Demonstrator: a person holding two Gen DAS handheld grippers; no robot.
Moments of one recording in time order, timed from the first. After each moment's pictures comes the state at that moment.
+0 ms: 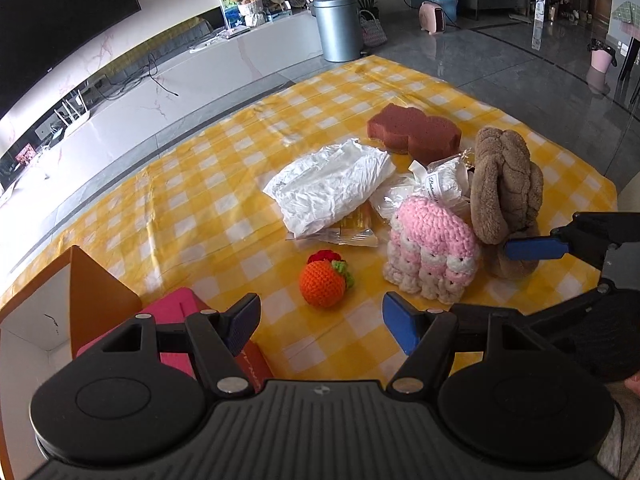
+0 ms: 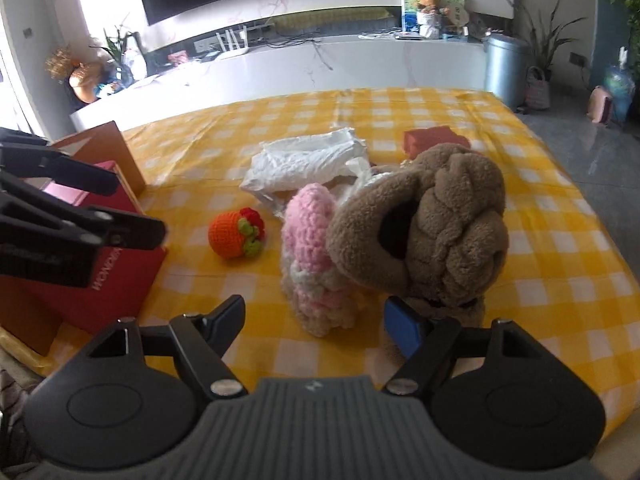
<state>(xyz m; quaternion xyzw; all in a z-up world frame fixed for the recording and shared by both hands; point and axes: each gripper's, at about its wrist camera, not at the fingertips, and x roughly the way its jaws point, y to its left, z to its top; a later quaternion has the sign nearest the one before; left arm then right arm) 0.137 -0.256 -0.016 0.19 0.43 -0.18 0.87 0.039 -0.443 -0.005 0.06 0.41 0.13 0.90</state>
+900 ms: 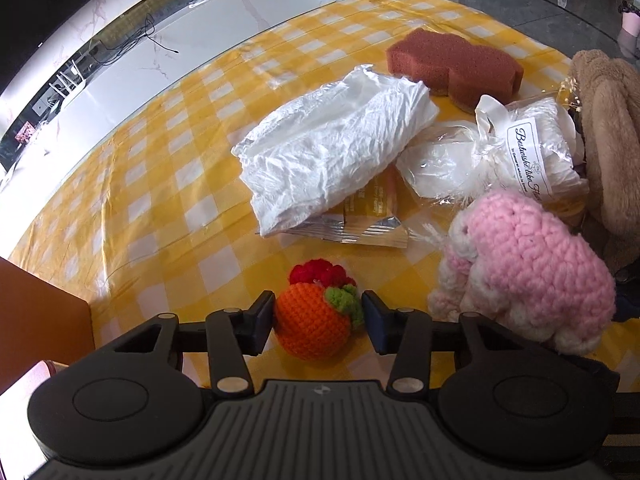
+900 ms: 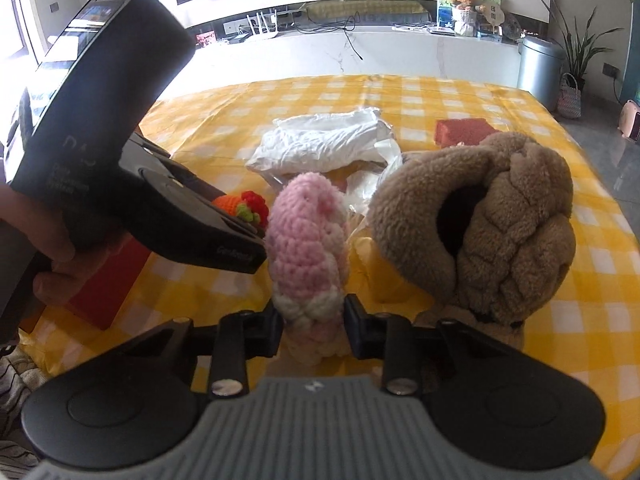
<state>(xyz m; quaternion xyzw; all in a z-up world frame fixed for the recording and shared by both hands) 0.205 -0.293 -0.099 0.22 0.48 -0.14 0.84 0.063 -0.439 -0.031 0.02 0.42 0.16 0.89</state>
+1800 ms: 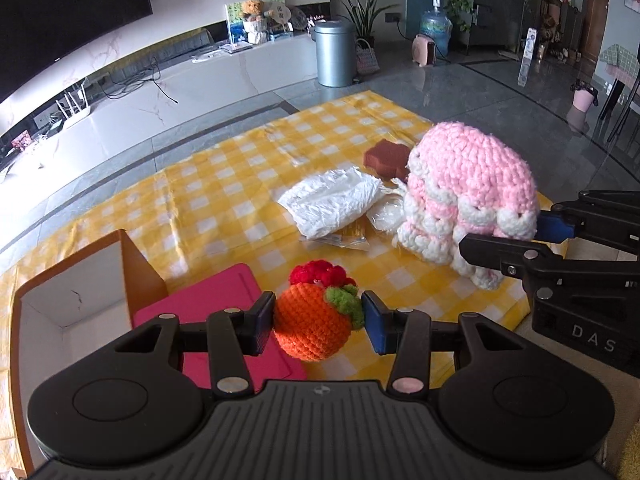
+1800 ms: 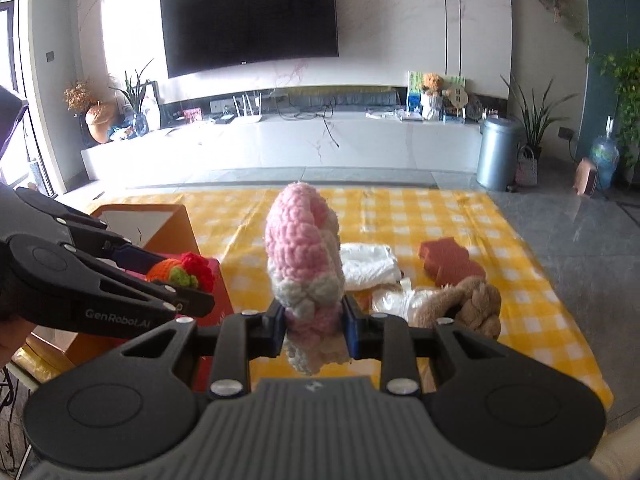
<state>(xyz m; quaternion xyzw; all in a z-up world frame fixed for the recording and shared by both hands) 0.089 -0.189 0.059 0.13 0.40 -0.21 0.88 -0.027 -0.383 0.117 0.01 0.30 0.10 0.95</state>
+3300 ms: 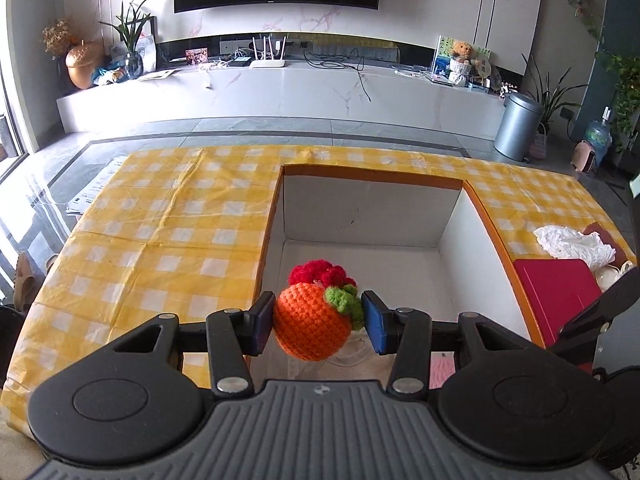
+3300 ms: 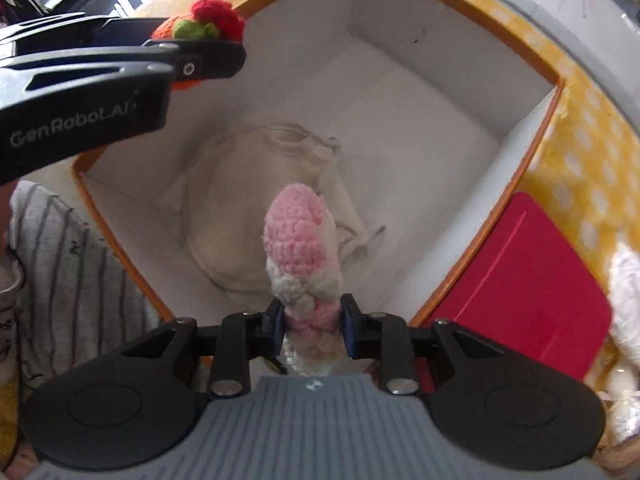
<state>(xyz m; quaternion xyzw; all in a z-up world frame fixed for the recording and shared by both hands) 0.091 0.089 0.025 -0.03 0.38 0.00 0.92 0.076 -0.054 0.043 -0.24 0.59 0.30 0.71</state>
